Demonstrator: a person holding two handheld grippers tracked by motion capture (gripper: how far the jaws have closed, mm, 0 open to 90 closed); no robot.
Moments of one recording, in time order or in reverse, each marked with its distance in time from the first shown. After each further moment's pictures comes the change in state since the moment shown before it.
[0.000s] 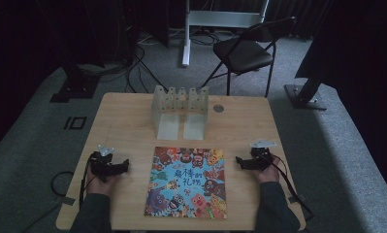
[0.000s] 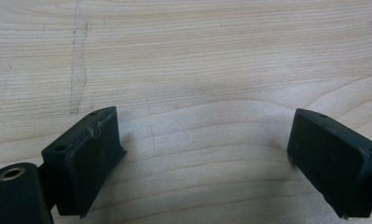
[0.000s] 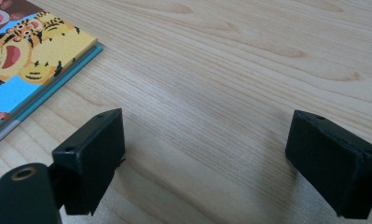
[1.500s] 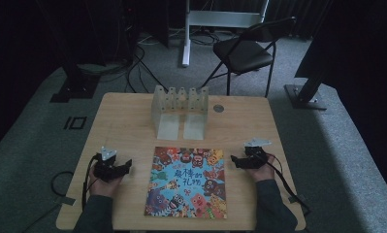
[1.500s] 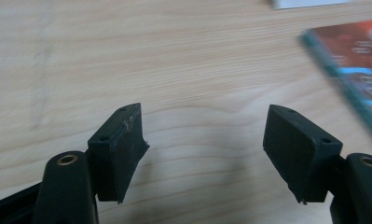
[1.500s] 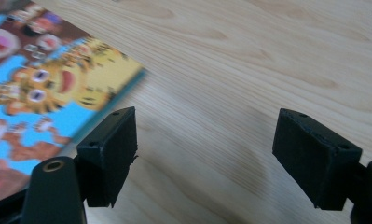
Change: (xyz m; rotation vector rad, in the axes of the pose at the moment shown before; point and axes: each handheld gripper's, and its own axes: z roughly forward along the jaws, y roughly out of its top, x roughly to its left) left arm -0.021 0.000 -0.021 -0.078 -0.116 0.071; right arm 0.025 0.018 -0.004 -0.008 0.026 -0.032
